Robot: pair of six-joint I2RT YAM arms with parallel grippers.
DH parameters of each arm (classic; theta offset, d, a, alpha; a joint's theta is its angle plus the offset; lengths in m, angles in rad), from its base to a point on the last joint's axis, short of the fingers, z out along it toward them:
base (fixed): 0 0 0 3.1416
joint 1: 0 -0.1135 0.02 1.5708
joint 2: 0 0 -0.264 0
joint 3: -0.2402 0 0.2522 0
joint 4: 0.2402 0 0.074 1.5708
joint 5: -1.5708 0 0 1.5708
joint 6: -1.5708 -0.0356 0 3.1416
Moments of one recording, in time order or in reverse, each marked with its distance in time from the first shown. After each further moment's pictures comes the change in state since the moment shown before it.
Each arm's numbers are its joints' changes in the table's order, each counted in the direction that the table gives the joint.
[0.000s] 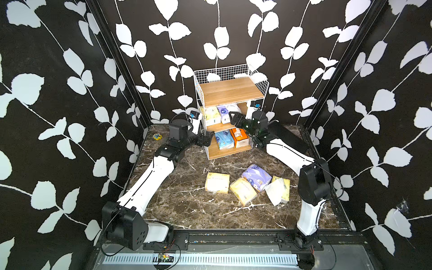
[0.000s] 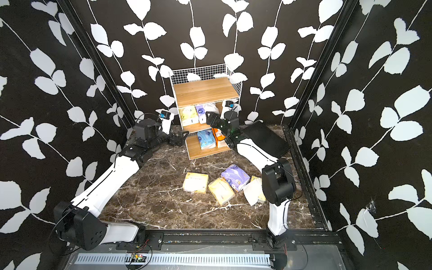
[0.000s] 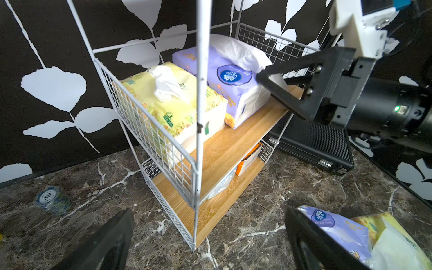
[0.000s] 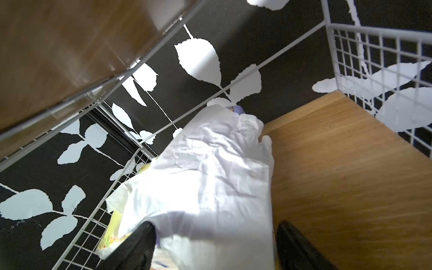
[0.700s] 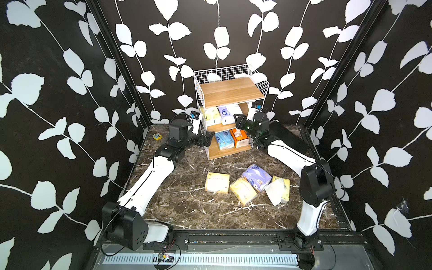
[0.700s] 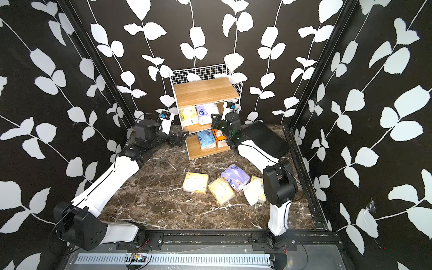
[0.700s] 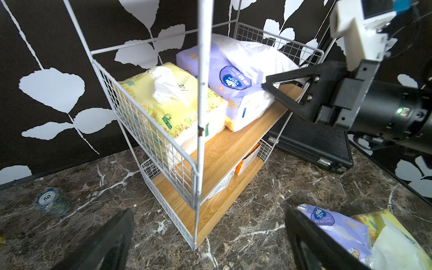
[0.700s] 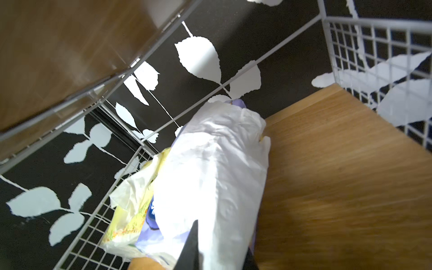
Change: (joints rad) left arm 0.000 -0.003 0.000 0.003 0.005 -0.015; right arm 0.001 -0.047 0.069 -0.032 0.011 -0.018
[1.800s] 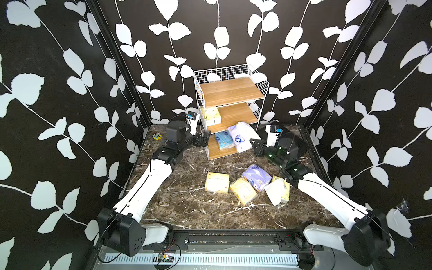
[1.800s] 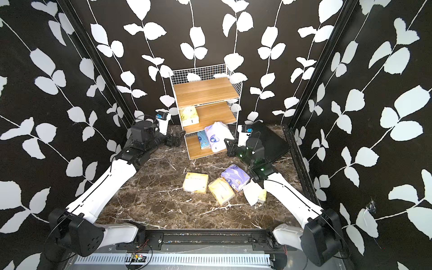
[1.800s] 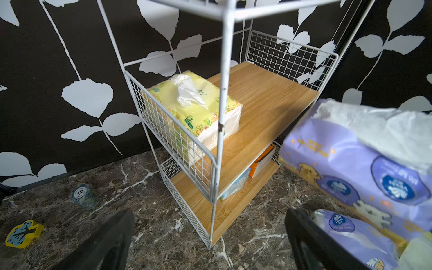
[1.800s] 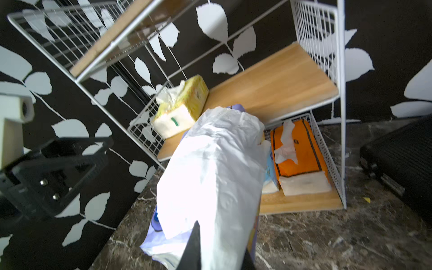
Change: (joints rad) left arm 0.000 -0.050 0.026 -0.004 0.071 -0.026; right arm -0.006 -0.655 0.630 0.133 0.065 0.111
